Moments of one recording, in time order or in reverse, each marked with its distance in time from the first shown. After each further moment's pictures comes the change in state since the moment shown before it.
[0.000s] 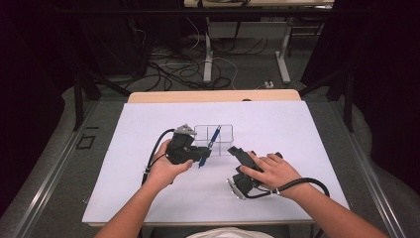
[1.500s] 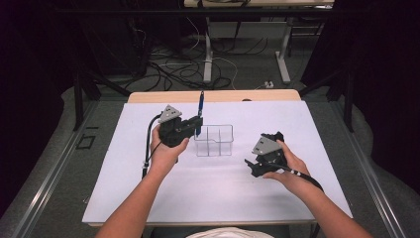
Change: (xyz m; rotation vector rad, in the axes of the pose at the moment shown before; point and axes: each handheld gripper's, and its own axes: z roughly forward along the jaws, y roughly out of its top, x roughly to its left) left arm 0.030 0.022 -0.010 -0.409 0.184 -0.024; right arm -0.007 -0.079 0.004 -0.001 0.104 1.102
